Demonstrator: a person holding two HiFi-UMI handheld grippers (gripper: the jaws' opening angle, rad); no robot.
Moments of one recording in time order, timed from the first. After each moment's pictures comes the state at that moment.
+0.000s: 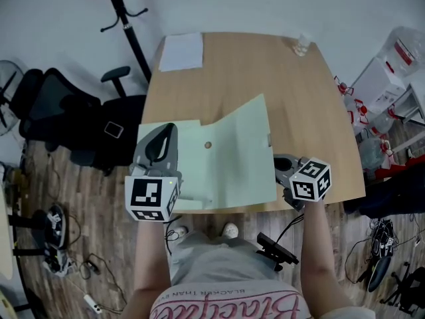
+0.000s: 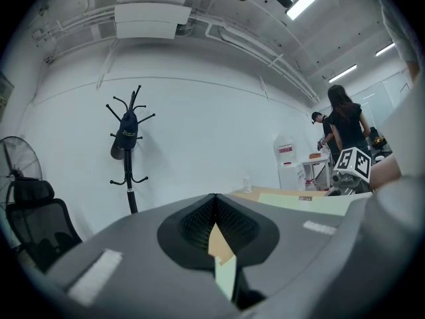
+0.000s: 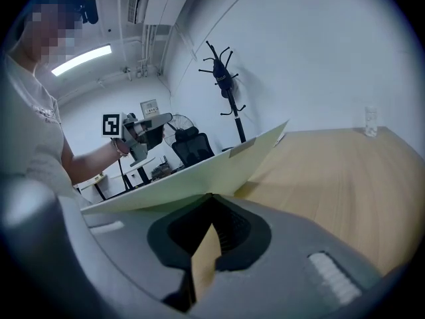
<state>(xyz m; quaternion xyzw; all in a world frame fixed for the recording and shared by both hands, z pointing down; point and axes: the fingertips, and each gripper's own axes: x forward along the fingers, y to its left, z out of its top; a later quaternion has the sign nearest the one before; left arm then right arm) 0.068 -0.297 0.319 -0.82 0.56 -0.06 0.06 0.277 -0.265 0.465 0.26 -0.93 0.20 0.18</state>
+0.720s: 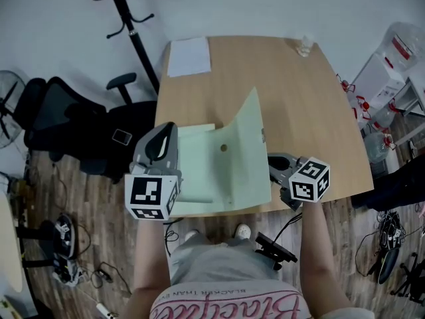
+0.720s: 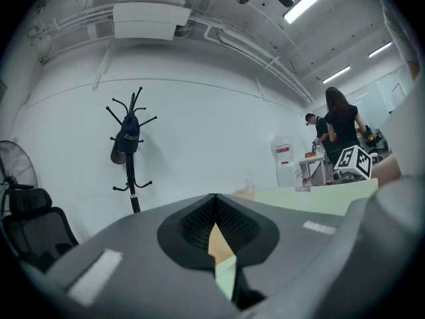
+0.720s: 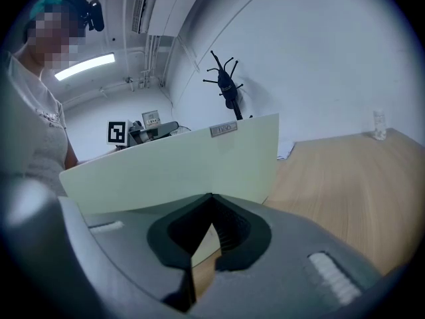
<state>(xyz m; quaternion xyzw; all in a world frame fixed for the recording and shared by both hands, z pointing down) 0.016 -0.306 0.301 -0.84 0.54 -0.07 0.07 0.209 -0.265 0.438 0.26 -0.94 0.19 0.12</state>
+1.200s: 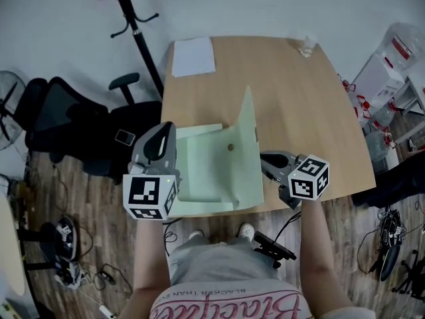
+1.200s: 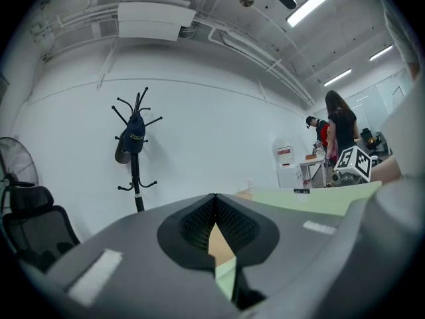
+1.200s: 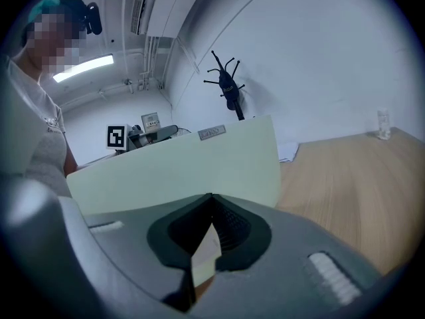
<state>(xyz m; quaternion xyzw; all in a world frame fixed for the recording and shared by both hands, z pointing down) -0.014 -0.305 0.297 -0.84 0.54 -0.06 0.07 0.177 -0.268 0.427 0.27 -0.94 0.19 0.11</state>
